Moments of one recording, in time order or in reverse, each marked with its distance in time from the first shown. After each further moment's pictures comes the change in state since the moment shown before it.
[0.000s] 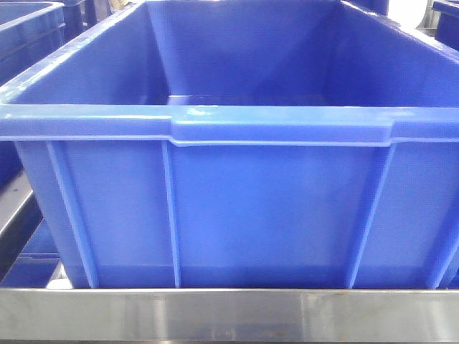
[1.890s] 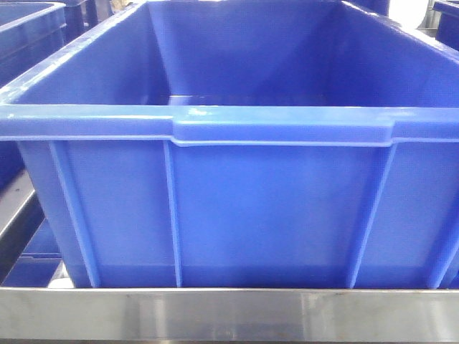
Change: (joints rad) left arm 0.526 -0.199 0.268 -0.399 -0.381 0.316; right arm 0.000 0.000 0.000 -0.002 0.000 0.000
